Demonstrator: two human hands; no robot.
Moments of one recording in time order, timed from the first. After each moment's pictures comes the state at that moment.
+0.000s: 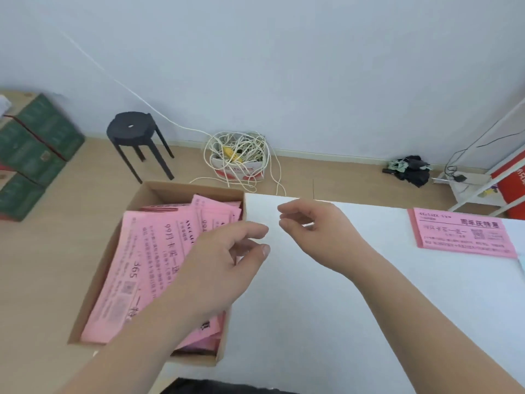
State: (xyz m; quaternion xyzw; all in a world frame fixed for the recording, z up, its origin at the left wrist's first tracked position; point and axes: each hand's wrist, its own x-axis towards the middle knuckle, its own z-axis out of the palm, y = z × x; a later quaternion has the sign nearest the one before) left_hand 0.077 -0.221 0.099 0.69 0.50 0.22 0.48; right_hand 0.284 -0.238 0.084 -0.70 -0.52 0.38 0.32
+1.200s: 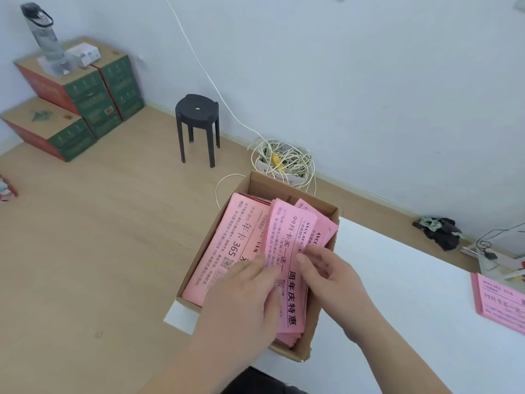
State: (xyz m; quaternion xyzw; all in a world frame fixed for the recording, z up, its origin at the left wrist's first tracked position) left_hand -0.076 -0.262 0.054 0.76 0.54 0.27 0.22; right_hand 0.115 -0.240 0.065 -0.71 -0.45 0.47 0.29
